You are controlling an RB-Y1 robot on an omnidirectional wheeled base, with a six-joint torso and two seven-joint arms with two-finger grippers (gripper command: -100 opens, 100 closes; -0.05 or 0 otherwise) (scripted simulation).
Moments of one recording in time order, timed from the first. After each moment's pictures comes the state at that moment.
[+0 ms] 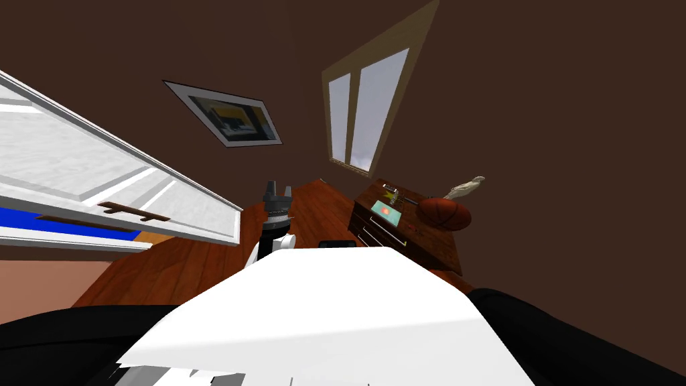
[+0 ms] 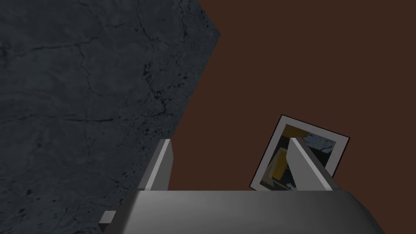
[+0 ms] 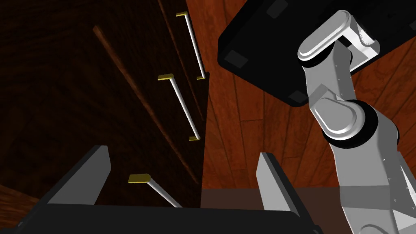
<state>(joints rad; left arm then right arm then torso) 0.53 0.05 -0.01 -2.22 -0.01 -0.50 0.16 1.32 -1.25 0.00 -1.17 0.21 -0.91 0.89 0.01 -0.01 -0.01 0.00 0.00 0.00</state>
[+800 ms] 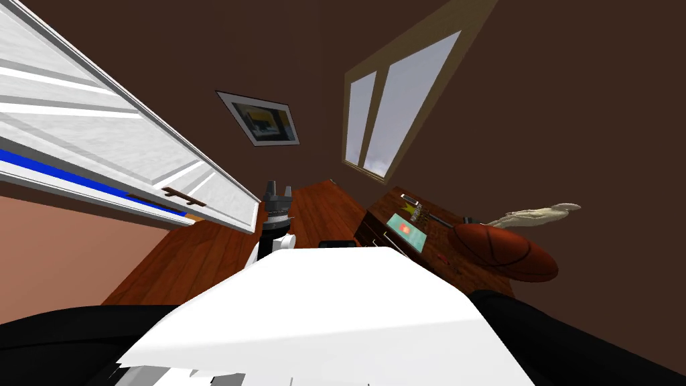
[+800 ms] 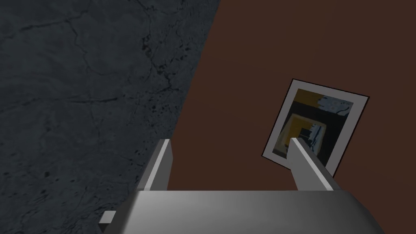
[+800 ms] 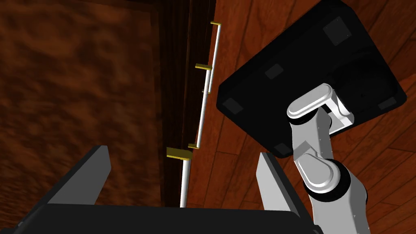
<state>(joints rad) 0.53 0.05 -0.01 -2.22 -0.01 -0.50 0.16 1.36 -1.35 -0.02 -1.03 0.23 -0.92 1.00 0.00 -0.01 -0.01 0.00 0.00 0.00</state>
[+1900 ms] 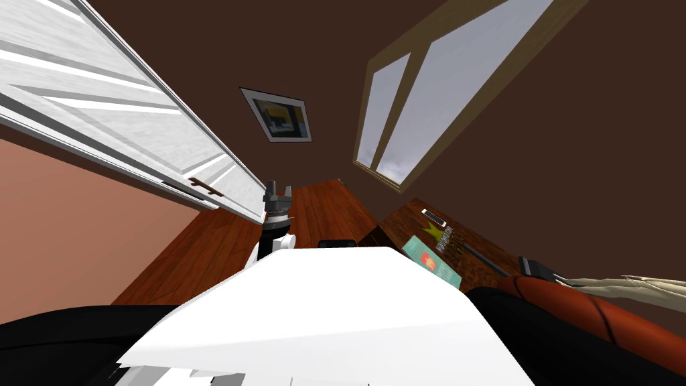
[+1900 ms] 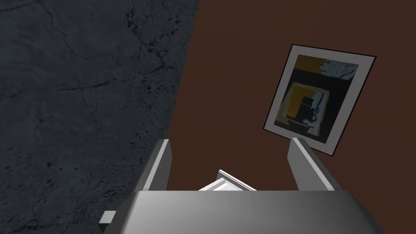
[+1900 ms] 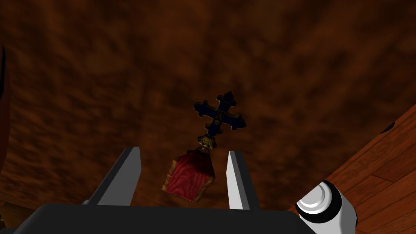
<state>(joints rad) 0.53 0.05 -0.01 -2.22 -0.01 -0.50 0.16 1.27 -1.33 0.03 -0.99 0.29 -0.88 1.05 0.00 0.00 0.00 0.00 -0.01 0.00</state>
